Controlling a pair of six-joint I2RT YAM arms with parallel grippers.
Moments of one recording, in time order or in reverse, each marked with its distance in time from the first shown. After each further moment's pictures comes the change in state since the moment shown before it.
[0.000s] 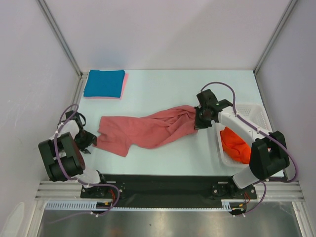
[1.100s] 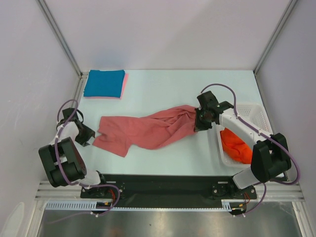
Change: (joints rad) left arm 0.003 -0.051 -0.011 0.157 0.068 0.079; right arm 0.005 -0.029 -0.034 0.006 -0.026 0.000
